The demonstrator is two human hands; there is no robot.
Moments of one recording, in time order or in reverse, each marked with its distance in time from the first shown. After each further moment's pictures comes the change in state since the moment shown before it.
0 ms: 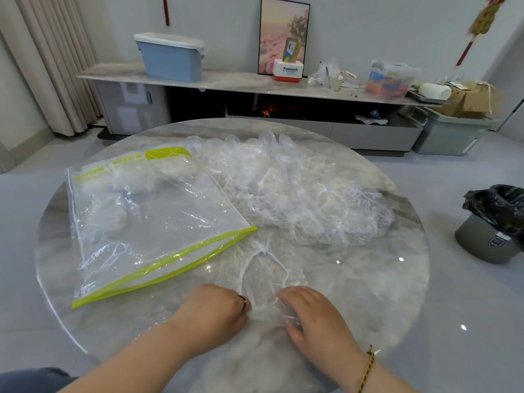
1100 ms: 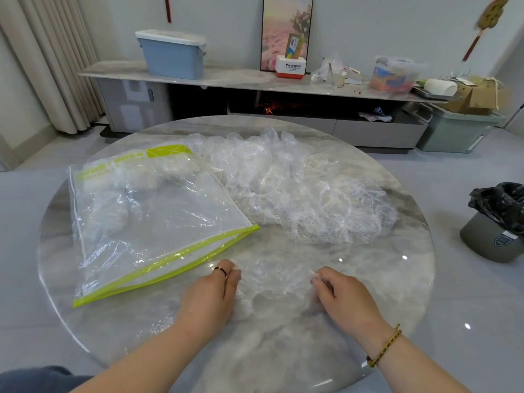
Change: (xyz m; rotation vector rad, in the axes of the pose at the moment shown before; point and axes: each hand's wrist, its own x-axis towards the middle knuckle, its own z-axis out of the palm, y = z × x) left_hand 0.006 0.010 -0.014 -0.721 -0.001 -0.705; right_hand 0.018 0.027 -0.033 0.200 -0.222 0.496
